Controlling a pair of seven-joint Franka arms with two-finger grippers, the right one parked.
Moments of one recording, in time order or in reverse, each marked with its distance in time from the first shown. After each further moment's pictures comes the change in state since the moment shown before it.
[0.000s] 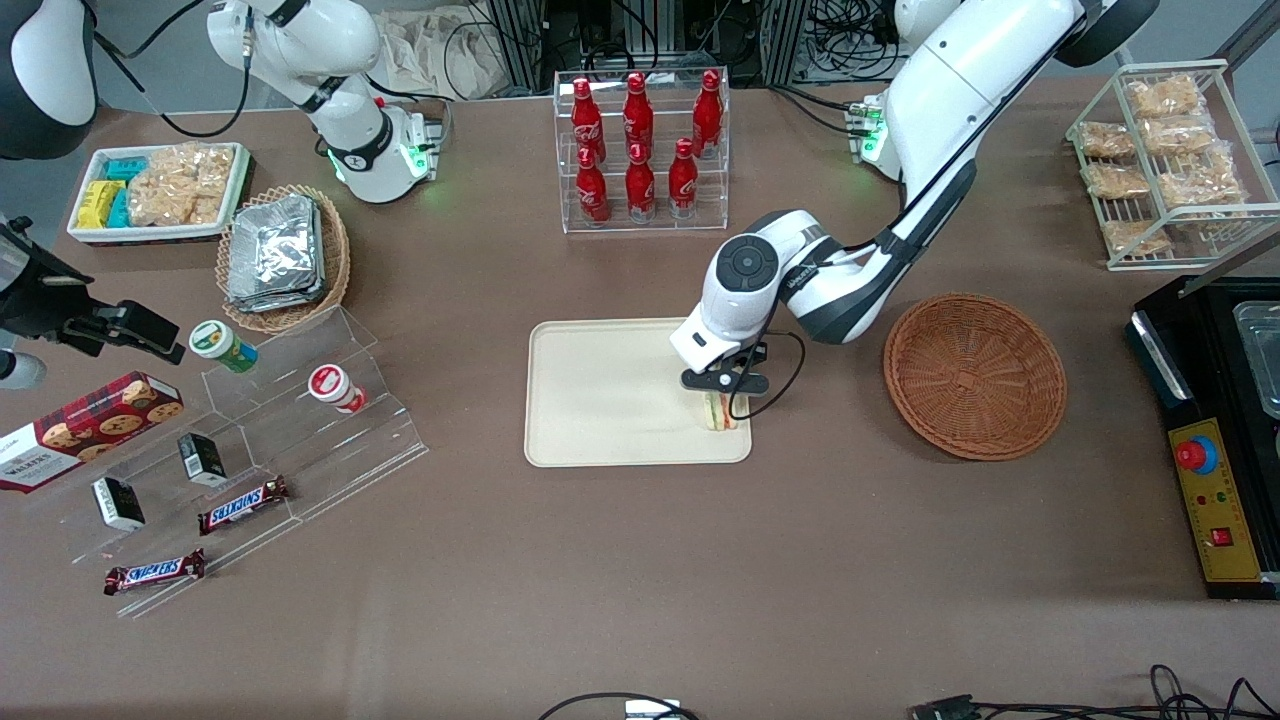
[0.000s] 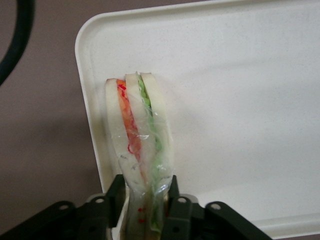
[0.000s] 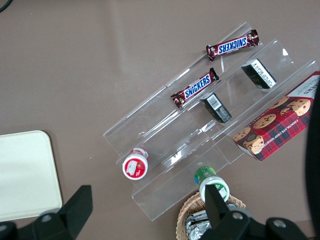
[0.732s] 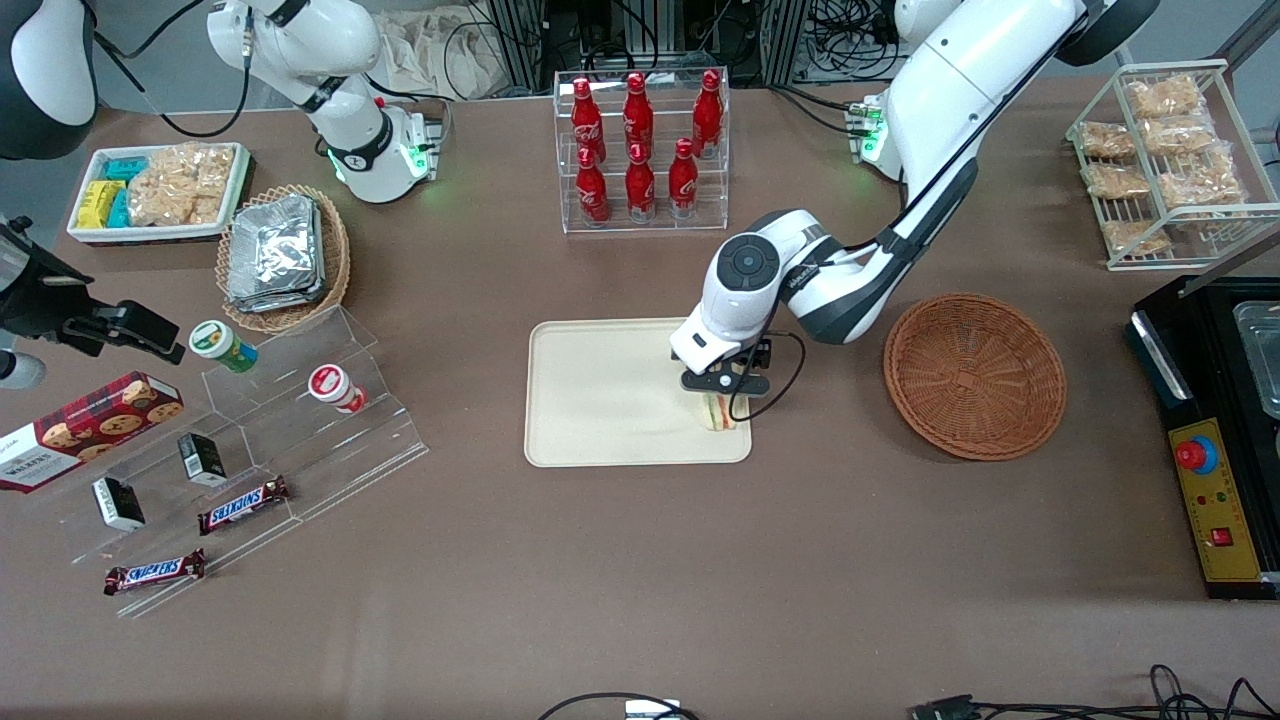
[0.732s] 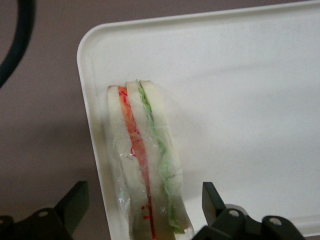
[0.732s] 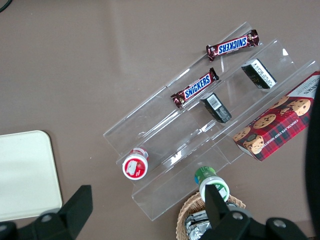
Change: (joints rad) arm 0.001 -0.009 -0.001 0.018 0.000 0.002 -0.002
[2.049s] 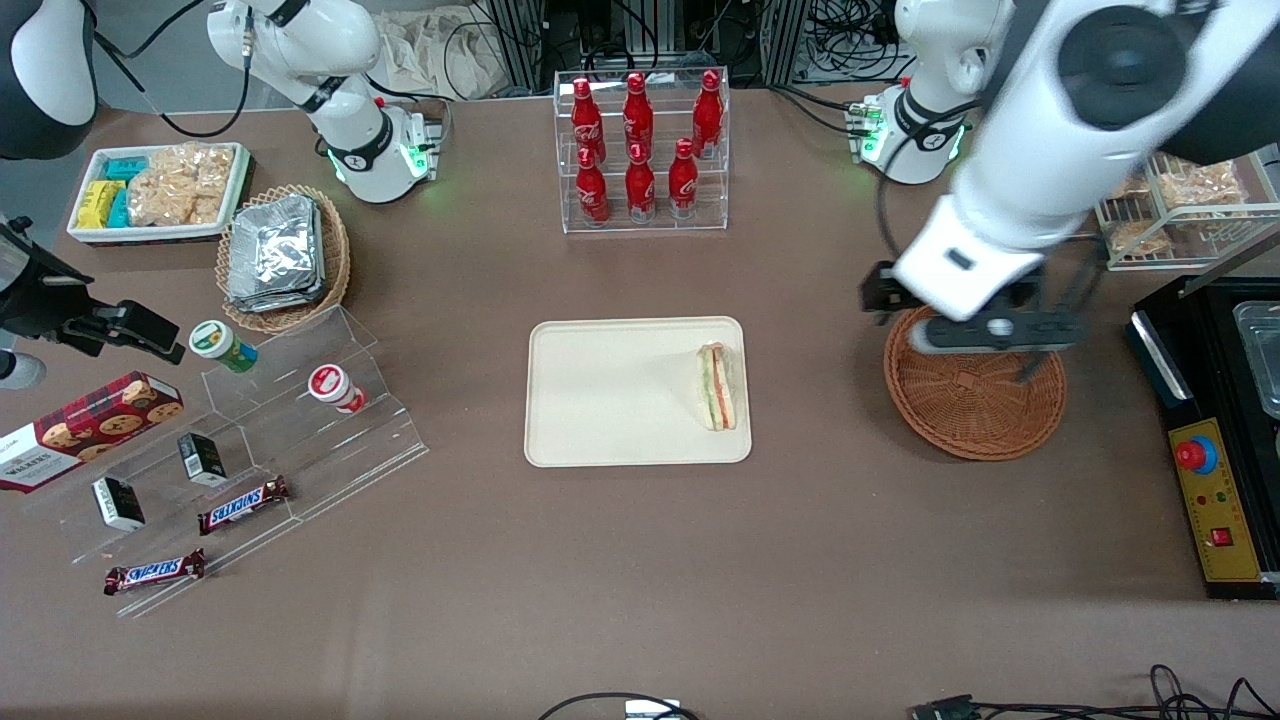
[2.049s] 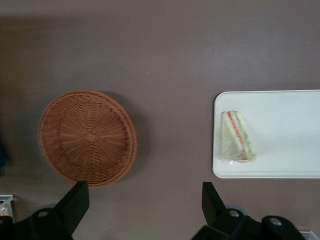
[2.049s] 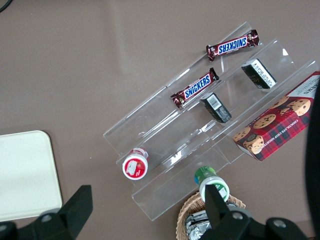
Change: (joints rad) arm 0.010 -0.402 0.363 0.512 -0.315 -0.875 0.489
